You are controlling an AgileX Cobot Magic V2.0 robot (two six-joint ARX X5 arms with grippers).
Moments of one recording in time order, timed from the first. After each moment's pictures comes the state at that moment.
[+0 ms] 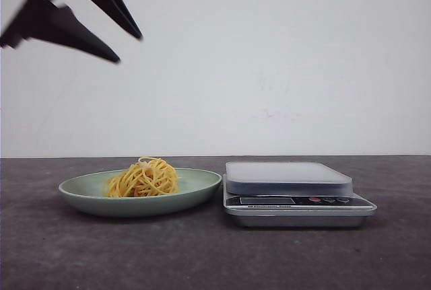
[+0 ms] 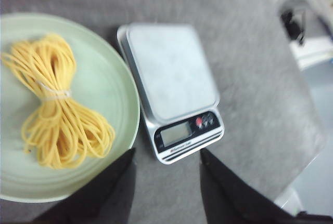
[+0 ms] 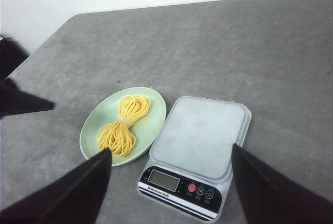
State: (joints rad) left arm -0.43 1.25 1.03 -0.53 0.42 -0.42; right arm 0.12 0.63 0.87 -0.67 -0.48 0.21
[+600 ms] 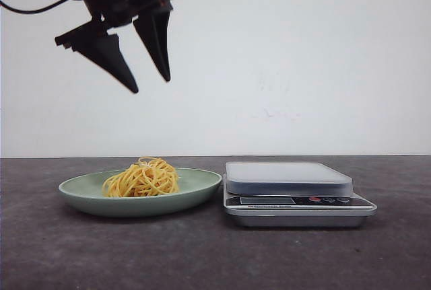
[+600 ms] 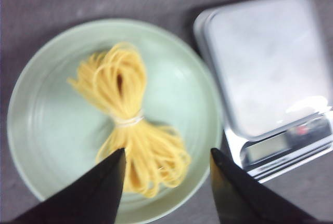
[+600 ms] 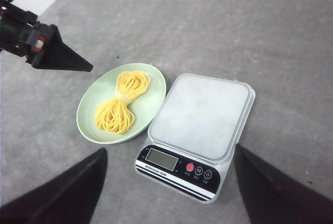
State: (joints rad) left arm -0.50 1.68 1.49 -0.90 0.13 -0.27; right arm 0.15 0.67 0.87 -0.72 -0.47 0.15
